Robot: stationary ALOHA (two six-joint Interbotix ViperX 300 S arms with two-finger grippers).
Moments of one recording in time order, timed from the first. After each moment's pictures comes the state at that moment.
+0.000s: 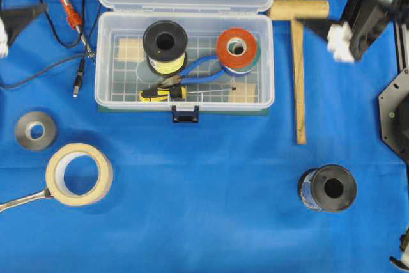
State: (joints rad) left arm 0.49 -1.05 1.18 -0.04 0.19 0.05; right arm -0.37 -0.69 0.94 -0.03 0.23 0.11
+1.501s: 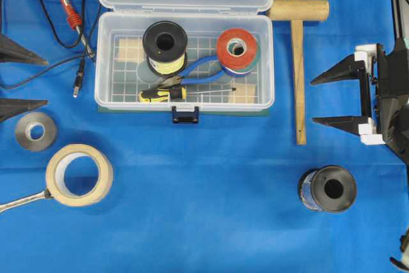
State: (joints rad) left arm 0.08 -1.18 1.36 -0.04 0.13 0.04; right arm -0.02 -0.88 1.30 0.00 0.04 0.17
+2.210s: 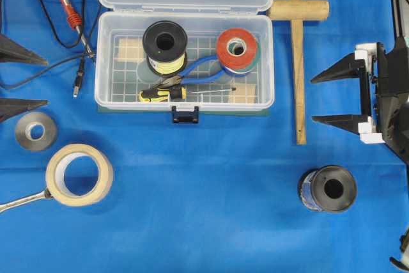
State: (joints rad) left arm 0.08 -1.18 1.36 -0.04 0.13 0.04; right arm -0.03 -0.88 1.31 0.00 0.04 0.17
